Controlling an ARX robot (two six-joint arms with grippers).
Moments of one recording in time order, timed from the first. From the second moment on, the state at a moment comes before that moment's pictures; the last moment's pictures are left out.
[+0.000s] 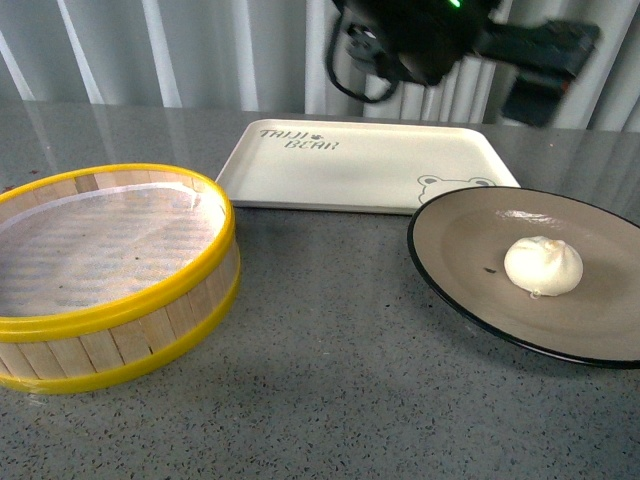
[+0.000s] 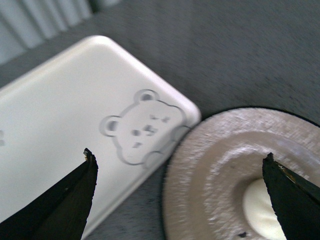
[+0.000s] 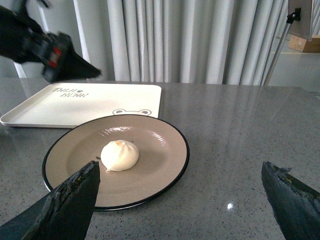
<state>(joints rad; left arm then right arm) -0.55 2.10 1.77 -0.11 0.18 0.19 0.00 0.00 0.01 0.00 0.00 0.00</state>
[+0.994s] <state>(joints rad) 0.00 1.17 0.49 0.67 0.00 0.01 0.00 0.00 0.01 0.00 0.00 0.00</state>
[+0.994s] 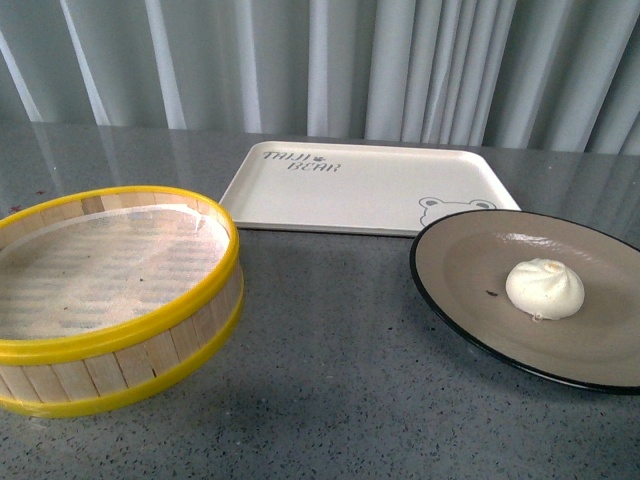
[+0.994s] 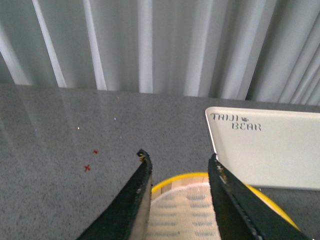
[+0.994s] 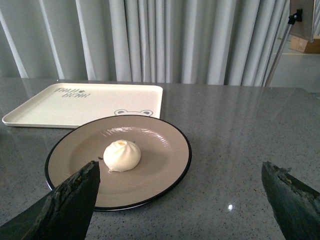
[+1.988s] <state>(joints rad) 0.00 0.62 0.05 0.55 0.00 0.00 0.00 0.00 0.01 0.00 0.00 0.00</state>
